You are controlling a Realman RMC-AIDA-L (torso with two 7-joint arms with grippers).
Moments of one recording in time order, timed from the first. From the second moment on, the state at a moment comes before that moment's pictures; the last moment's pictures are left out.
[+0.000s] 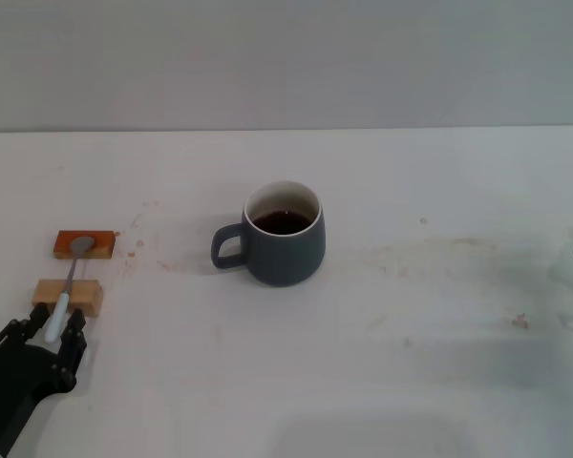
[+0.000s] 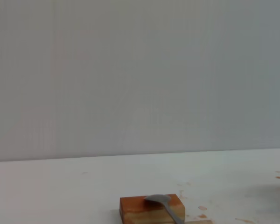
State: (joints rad) left arm -0.06 -2.08 -0.95 -0.29 2.71 1.14 -0.17; right arm 0.36 2.08 0.65 0.33 -1.88 -1.05 0.02
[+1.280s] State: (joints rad) left arm -0.07 -2.07 -0.95 -0.30 2.70 1.13 -0.16; right arm 0.36 2.08 0.65 0.33 -1.88 -1.05 0.02
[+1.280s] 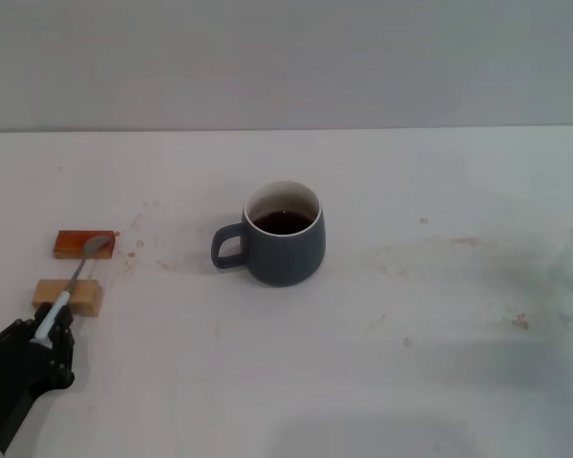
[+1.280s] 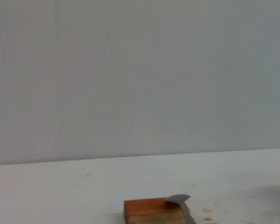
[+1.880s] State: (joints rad) left arm -0.04 -2.04 -0.92 -0.47 2.73 1.13 -0.10; right arm 0.35 2.08 0.66 0.33 -1.88 -1.05 0.02
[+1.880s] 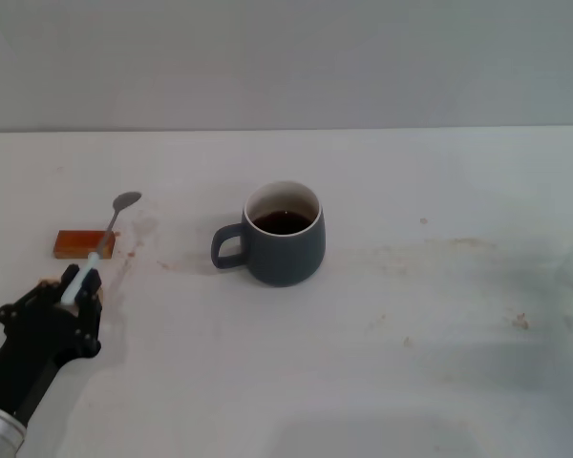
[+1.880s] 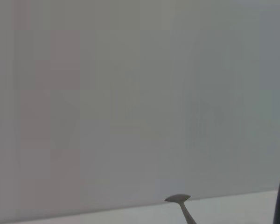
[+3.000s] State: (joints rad) left arm 0.09 -1.82 -1.11 -1.58 2.89 0.05 0.12; right arm 0.29 2.07 0.67 0.33 -1.87 -1.11 0.03
